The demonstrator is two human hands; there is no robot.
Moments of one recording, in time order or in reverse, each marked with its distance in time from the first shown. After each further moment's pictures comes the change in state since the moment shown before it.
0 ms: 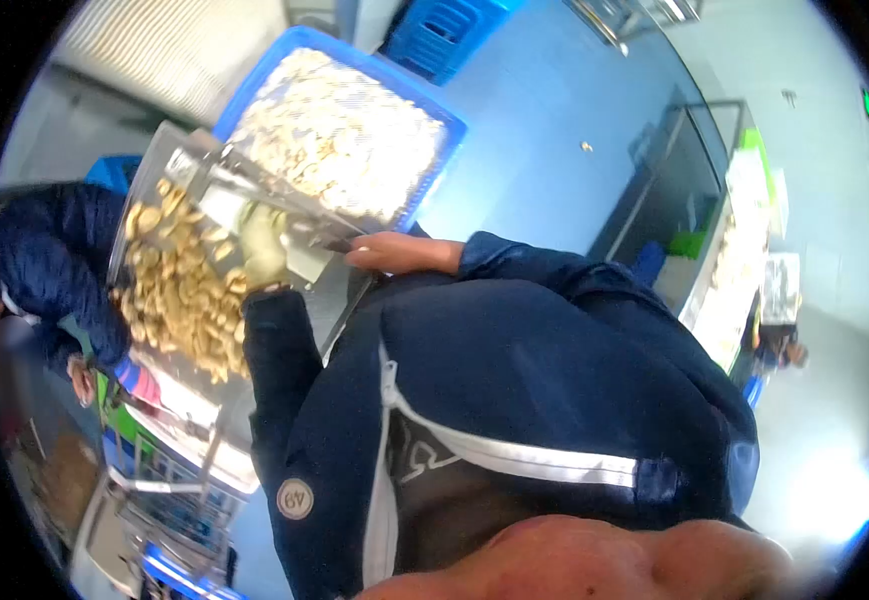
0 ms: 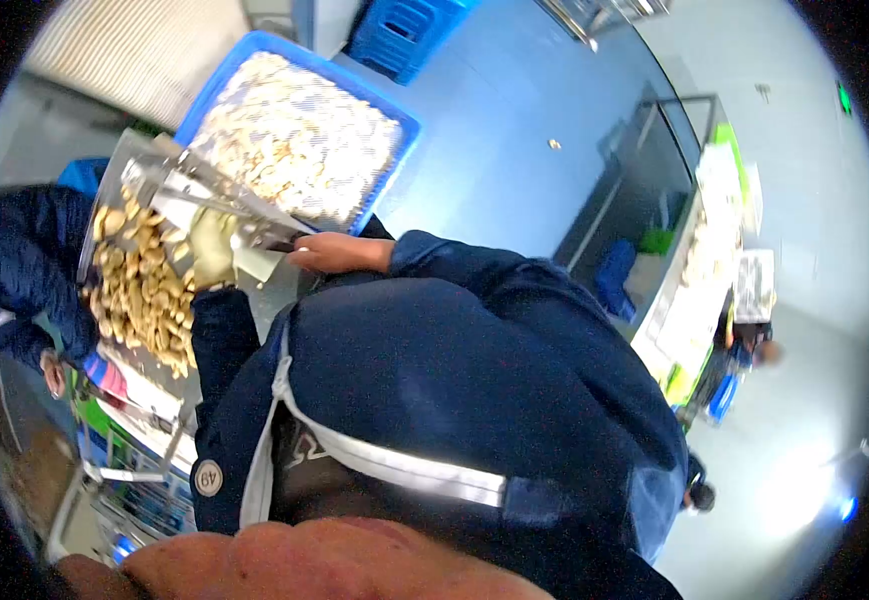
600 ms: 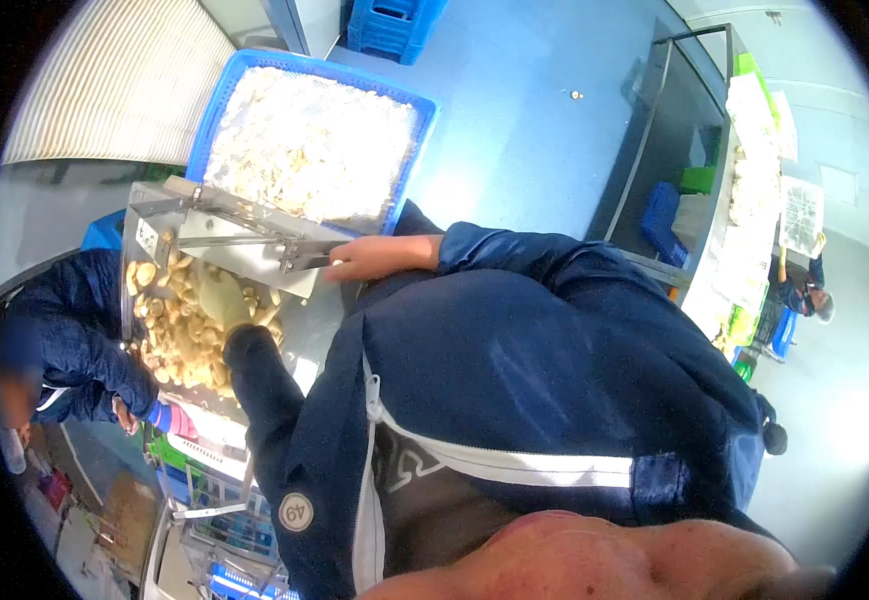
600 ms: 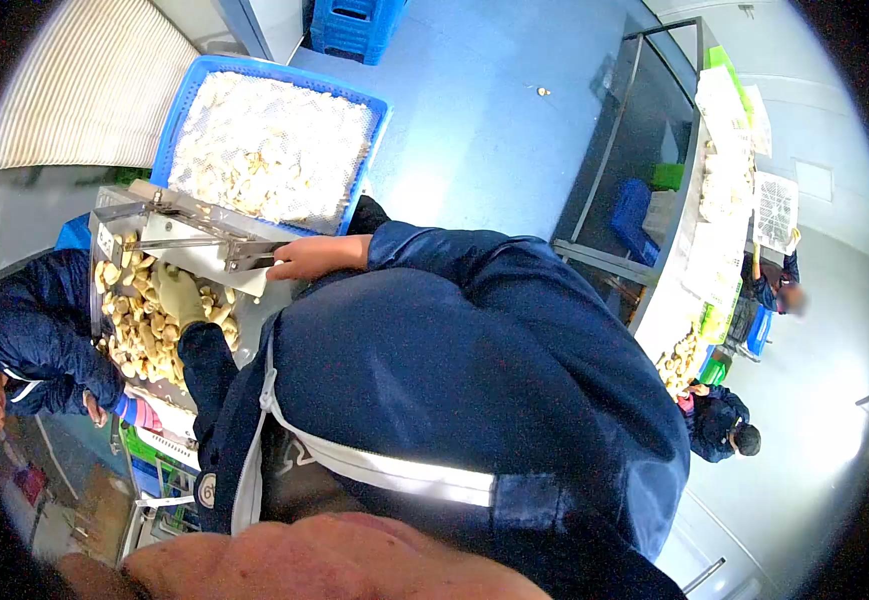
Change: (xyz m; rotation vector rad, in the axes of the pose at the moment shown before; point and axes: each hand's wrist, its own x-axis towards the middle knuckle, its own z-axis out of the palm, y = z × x) left_hand -0.010 0.021 -0.059 1.487 0.471 0.444; right_hand -0.013 -0.014 -0.011 0.068 -0.022 -0.077
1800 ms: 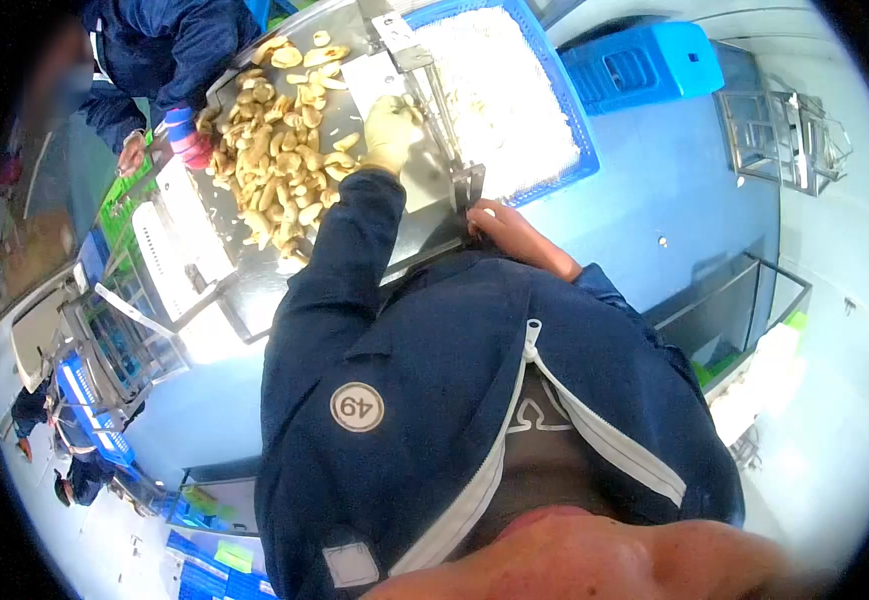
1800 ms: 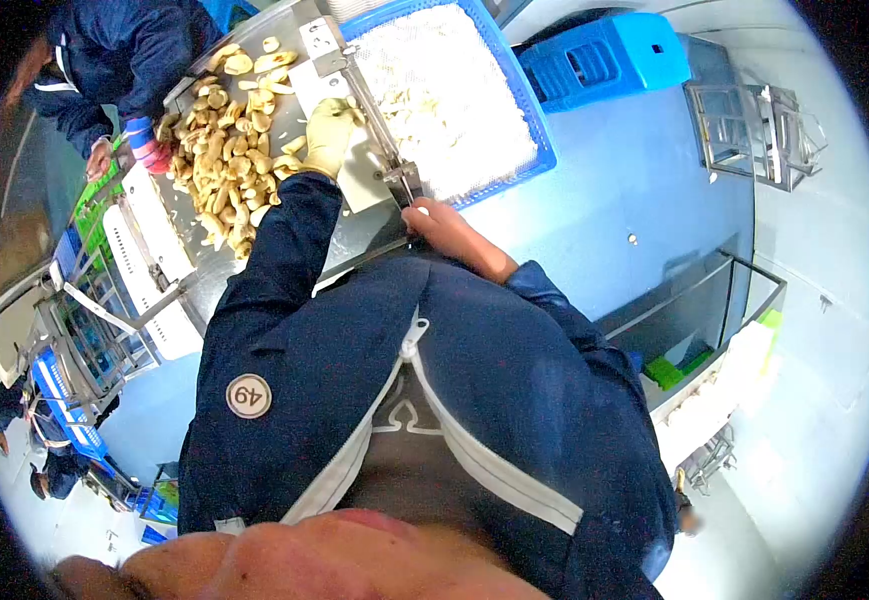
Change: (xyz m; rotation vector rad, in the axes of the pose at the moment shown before) left_hand 0.010 0.065 0.022 -1.068 -0.165 -0.476; right_hand 0.011 -0.032 0.005 -0.045 0.012 0.201
